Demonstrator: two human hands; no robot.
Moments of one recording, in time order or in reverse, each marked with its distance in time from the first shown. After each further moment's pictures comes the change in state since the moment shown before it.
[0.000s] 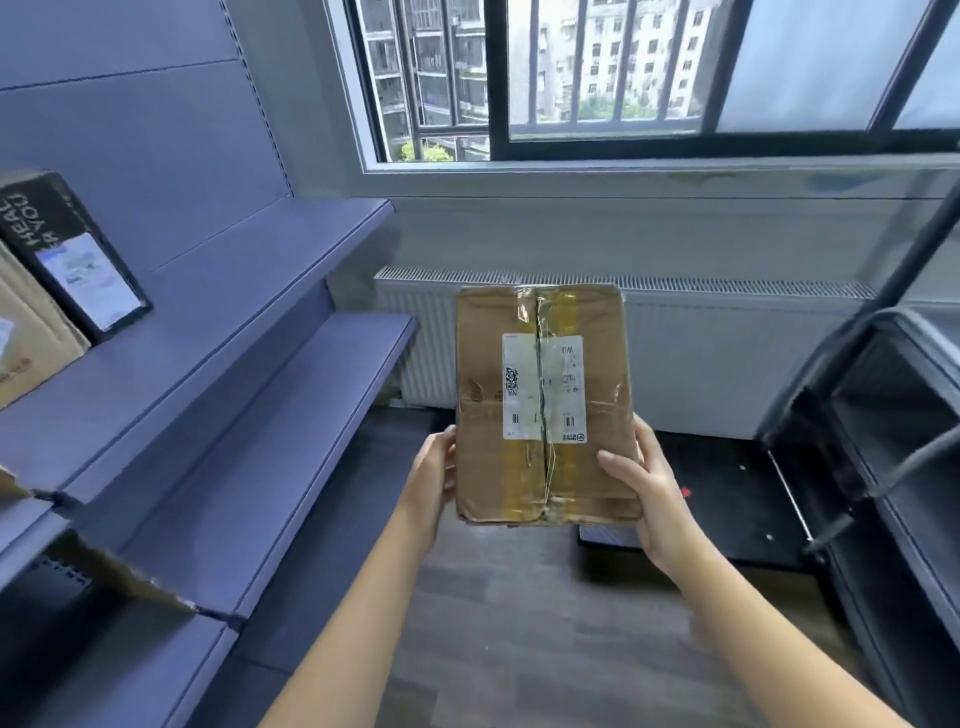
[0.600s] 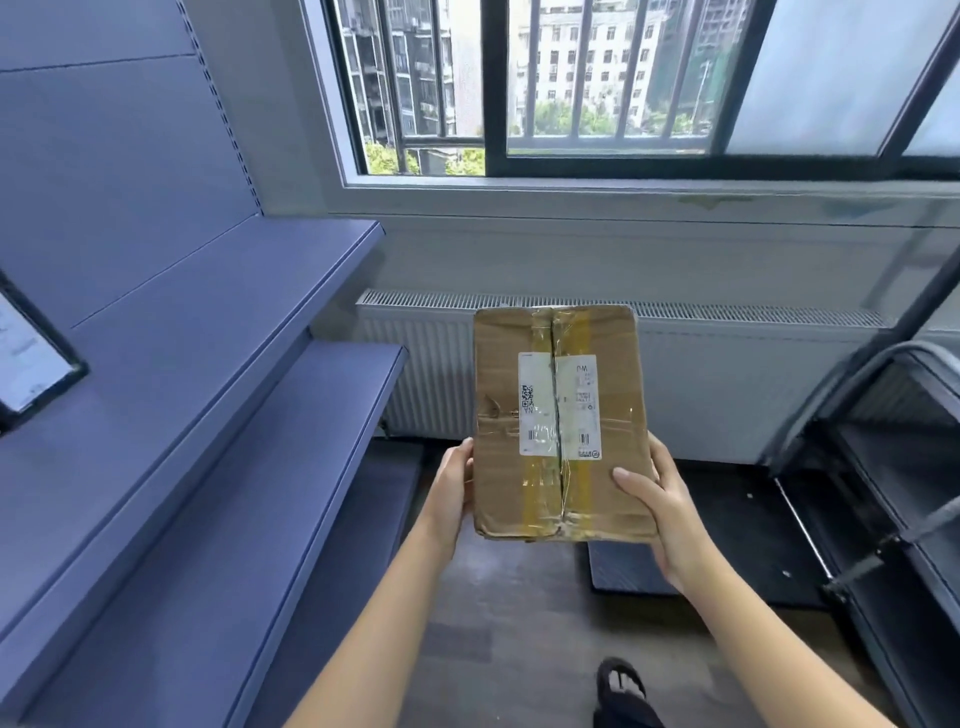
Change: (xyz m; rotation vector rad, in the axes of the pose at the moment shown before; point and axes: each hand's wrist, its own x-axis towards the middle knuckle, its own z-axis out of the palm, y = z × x) left_hand 0.153 0.035 -0.041 0.000 -0.161 -0.060; right_hand 0.133 0.016 0.048 -0.034 0.112 0.028
